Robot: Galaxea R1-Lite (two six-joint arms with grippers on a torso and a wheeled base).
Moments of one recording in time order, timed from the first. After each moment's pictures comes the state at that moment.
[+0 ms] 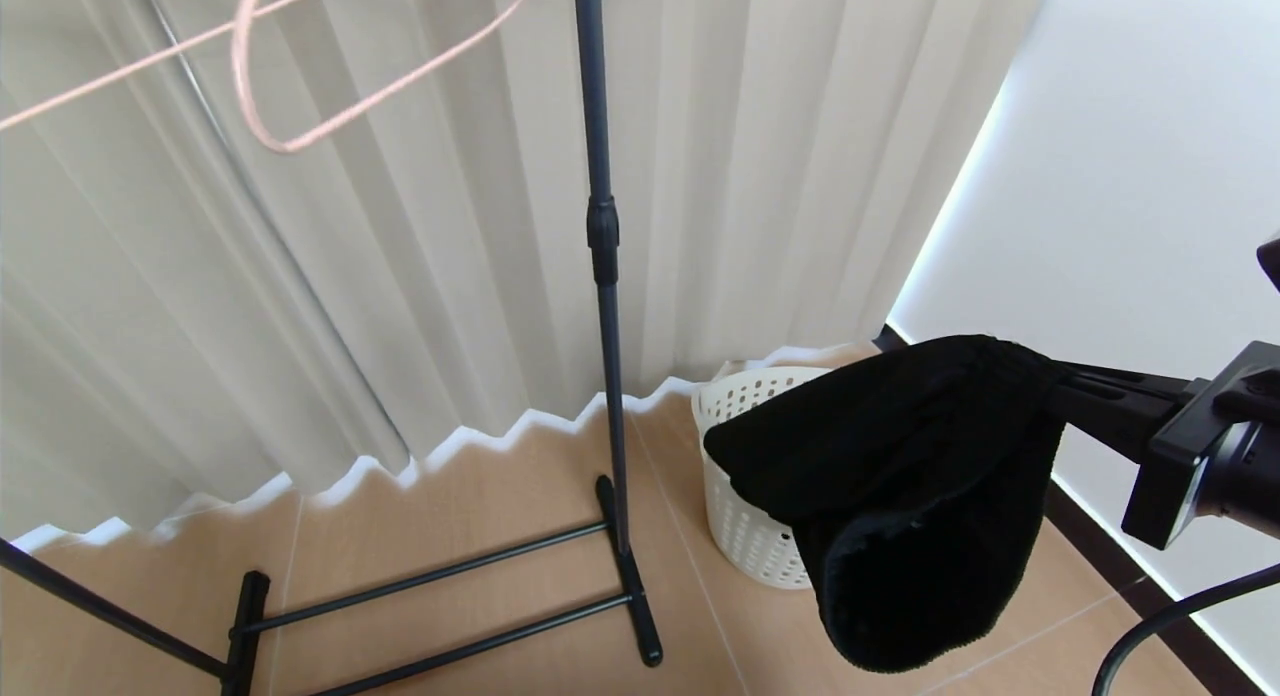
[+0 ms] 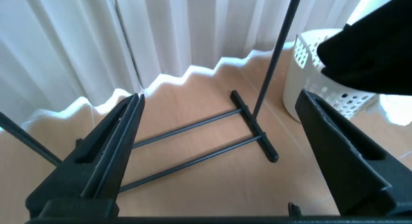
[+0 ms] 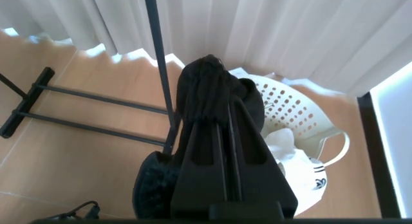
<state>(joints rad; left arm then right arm) 0.00 0.00 -0.03 0.07 -0.08 0.02 0.59 1.15 -0.67 -0.29 -0.15 -0.08</state>
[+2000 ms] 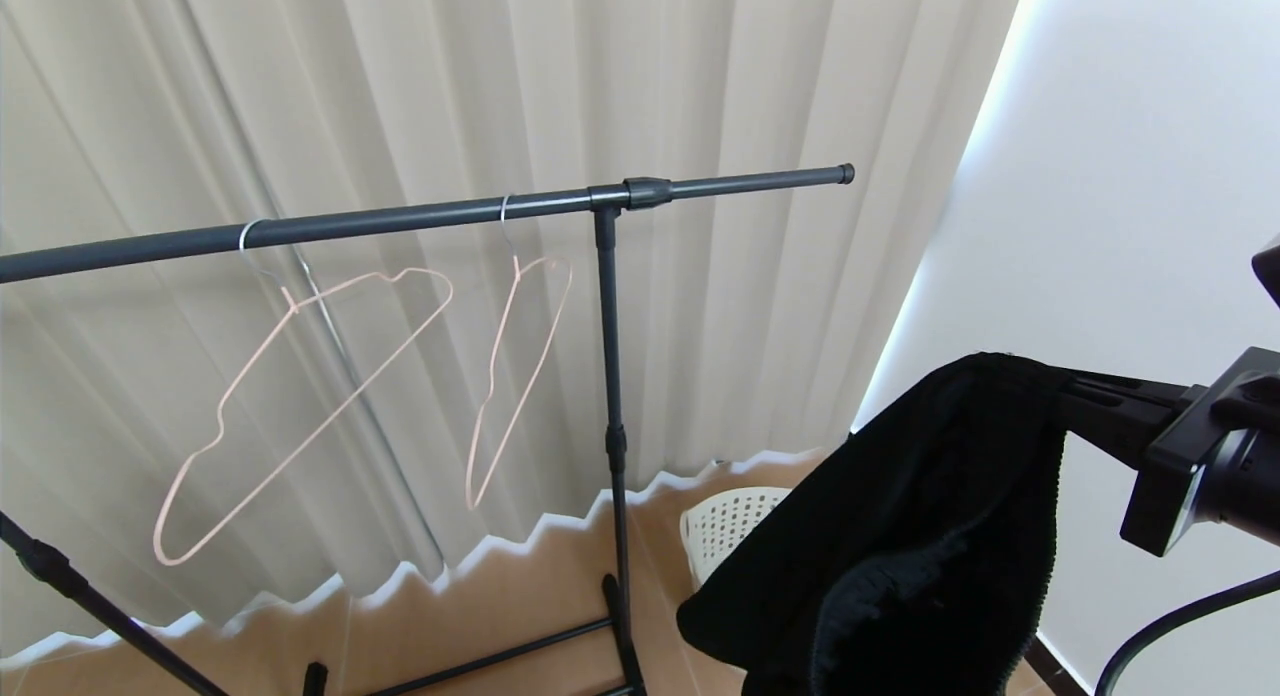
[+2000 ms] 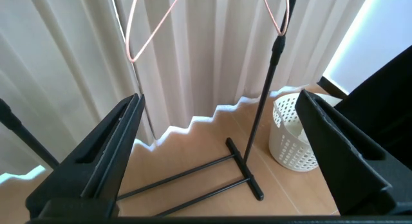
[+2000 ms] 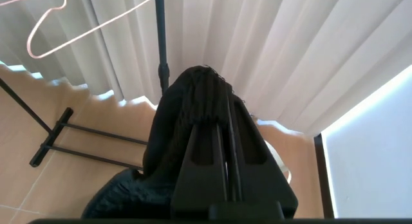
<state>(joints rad) 0.00 0.00 -0.03 0.07 -0.08 0.02 0.59 1.15 -0.66 -0.29 -0.15 -0.09</state>
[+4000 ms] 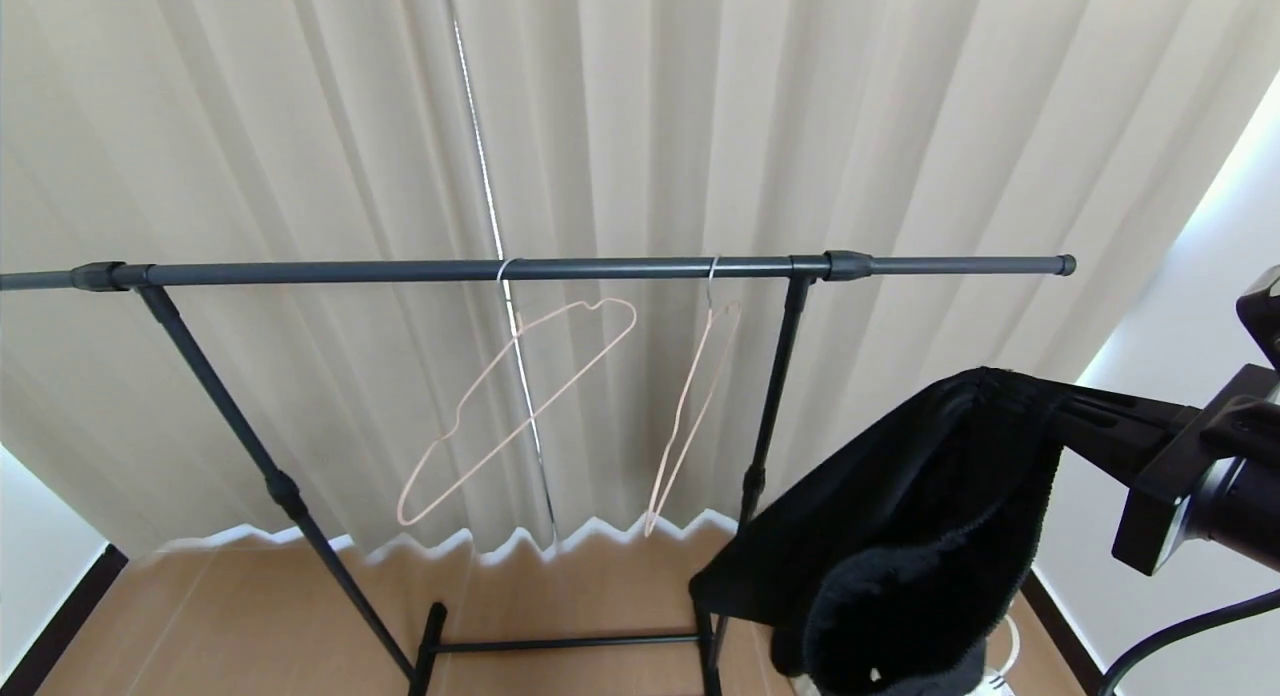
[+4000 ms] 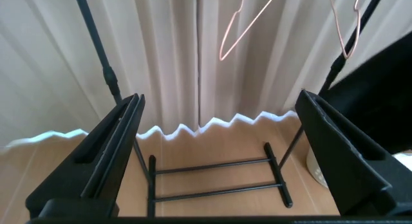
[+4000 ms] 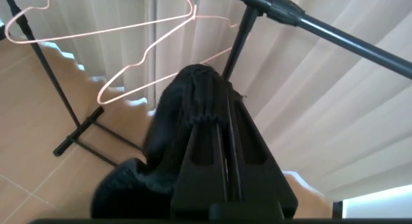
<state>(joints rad) 0.00 0.00 -0.03 0.07 -0.08 0.02 0.57 1.15 -0.58 -0.39 -0.14 -0.17</state>
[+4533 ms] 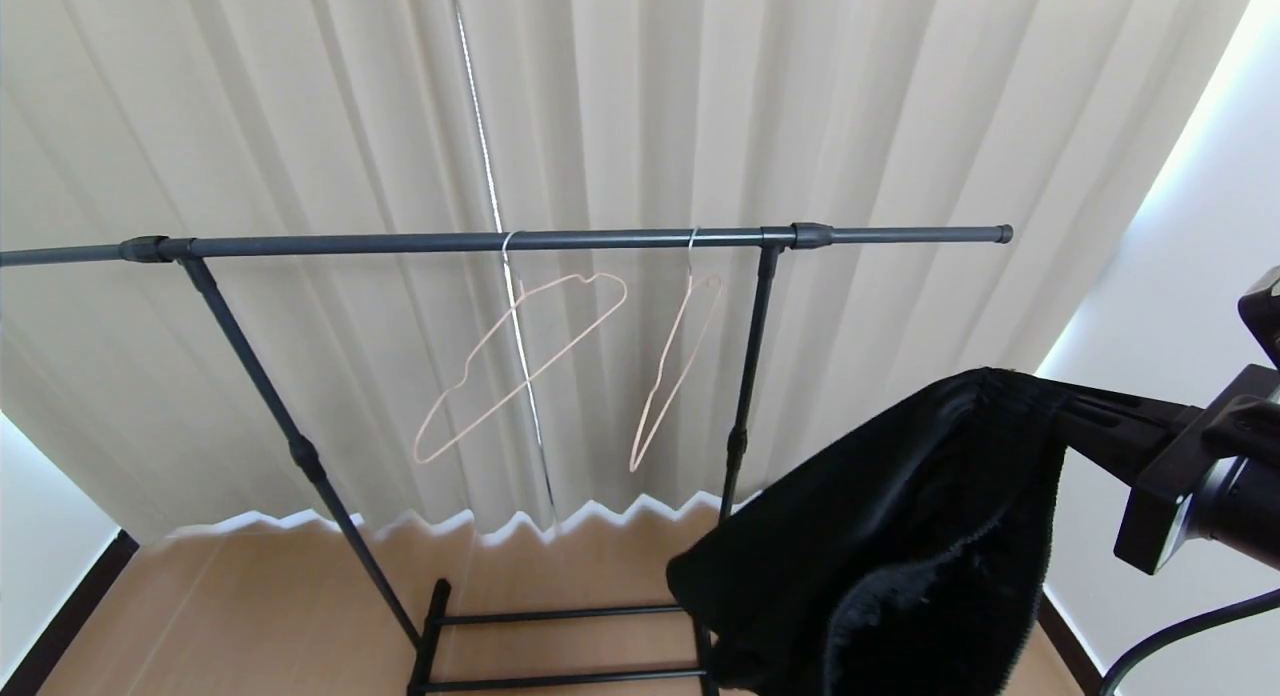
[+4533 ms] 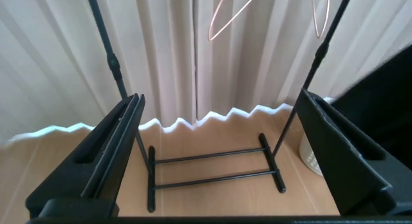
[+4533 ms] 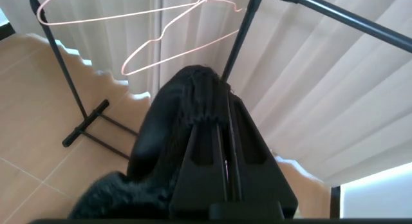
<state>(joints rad) 0.00 0.00 -0.03 0.06 -0.08 0.02 0.57 1.14 -0.58 -0.39 -0.14 -0.17</state>
